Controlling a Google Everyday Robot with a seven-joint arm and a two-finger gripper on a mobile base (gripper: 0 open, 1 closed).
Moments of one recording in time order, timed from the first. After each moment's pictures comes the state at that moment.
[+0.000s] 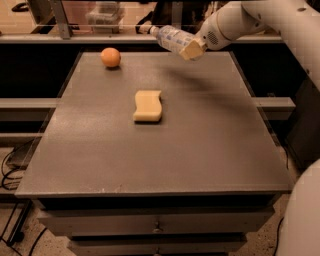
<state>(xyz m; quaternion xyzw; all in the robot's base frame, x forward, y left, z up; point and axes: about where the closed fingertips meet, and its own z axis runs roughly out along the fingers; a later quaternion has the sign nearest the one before) 0.758 -0.089 0.945 -0.45 0.79 0.07 0.42</state>
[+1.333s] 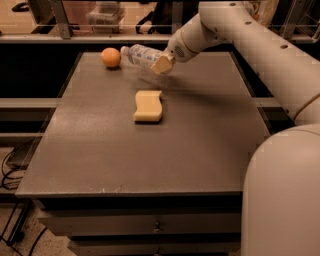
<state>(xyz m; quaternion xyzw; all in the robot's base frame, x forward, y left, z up) 0.770 -0.003 0.889 -0.49 0.77 0.13 0.38</state>
